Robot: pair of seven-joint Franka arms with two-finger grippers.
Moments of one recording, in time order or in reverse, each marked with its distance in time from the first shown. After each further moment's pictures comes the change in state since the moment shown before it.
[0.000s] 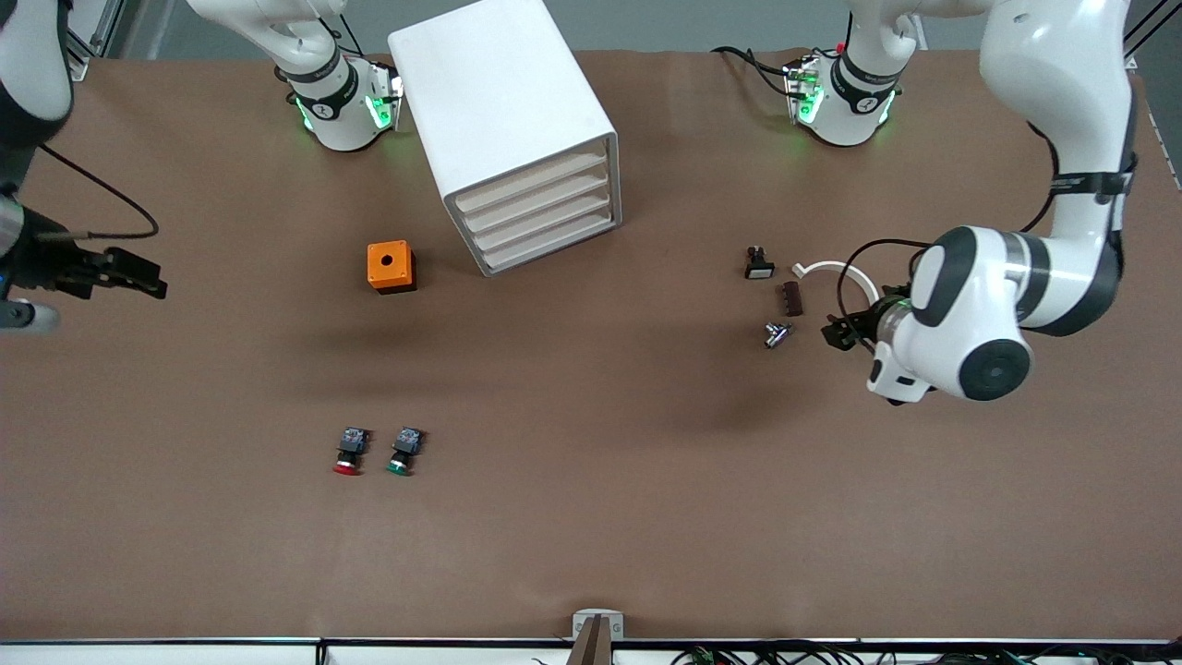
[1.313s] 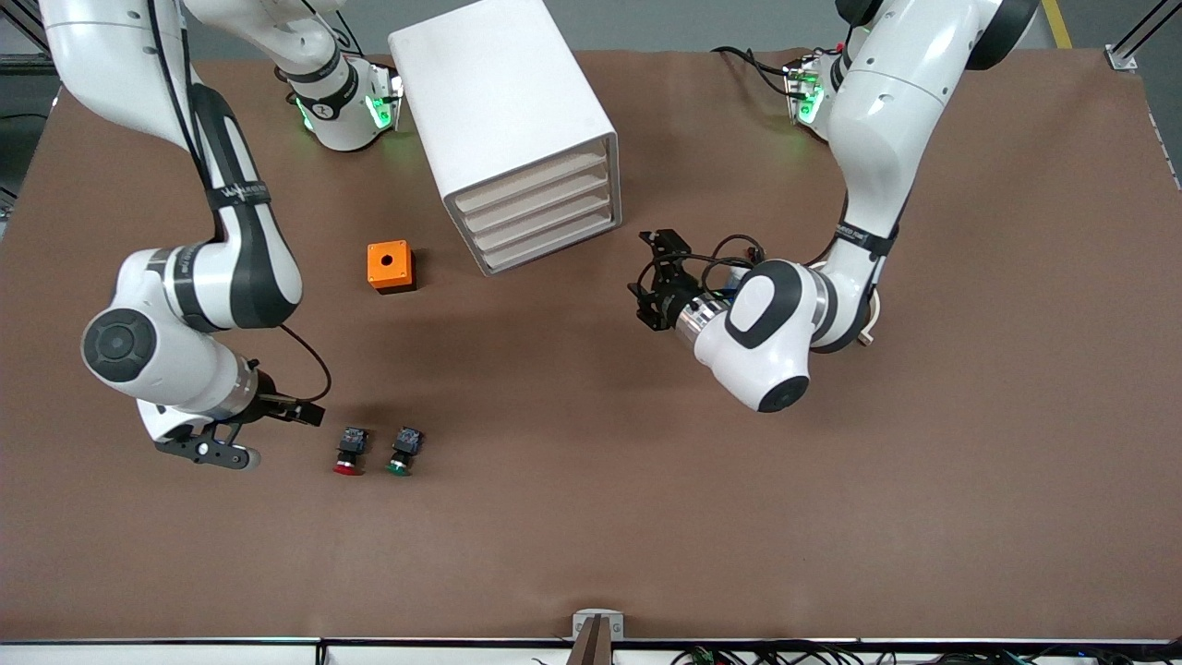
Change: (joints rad) left arm -0.267 0.282 -0.006 0.209 -0.822 -0.067 -1.203; right arm 0.158 0.398 0.018 -0.010 0.009 0.507 0.402
